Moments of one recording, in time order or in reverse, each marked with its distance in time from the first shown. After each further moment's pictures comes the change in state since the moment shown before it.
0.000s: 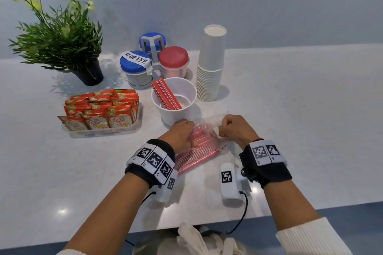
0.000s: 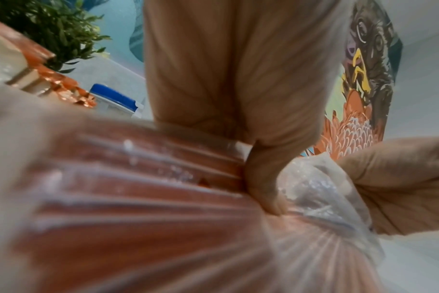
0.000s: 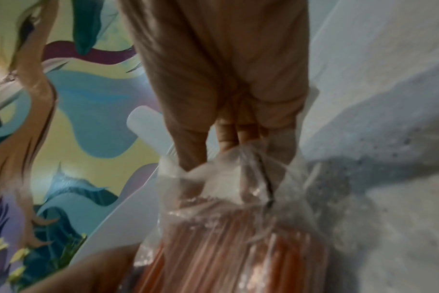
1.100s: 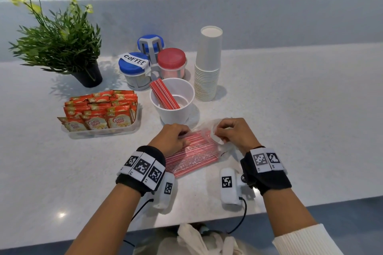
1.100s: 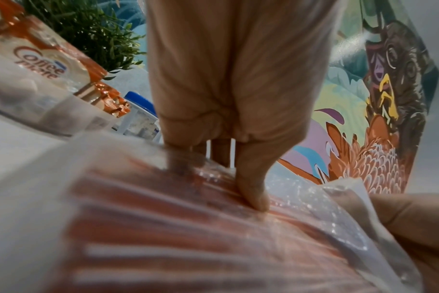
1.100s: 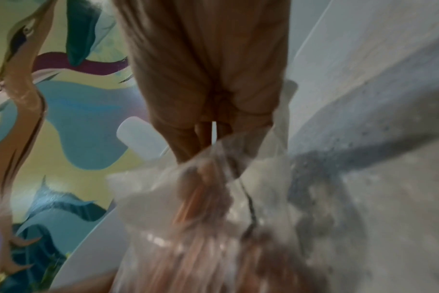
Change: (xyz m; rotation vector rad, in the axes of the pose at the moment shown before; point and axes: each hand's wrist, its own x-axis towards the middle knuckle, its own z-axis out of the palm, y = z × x) left_hand -0.018 -0.011 0.002 -0.201 0.110 0.018; right_hand -0.015 0.014 -0.001 0.130 0.008 -0.159
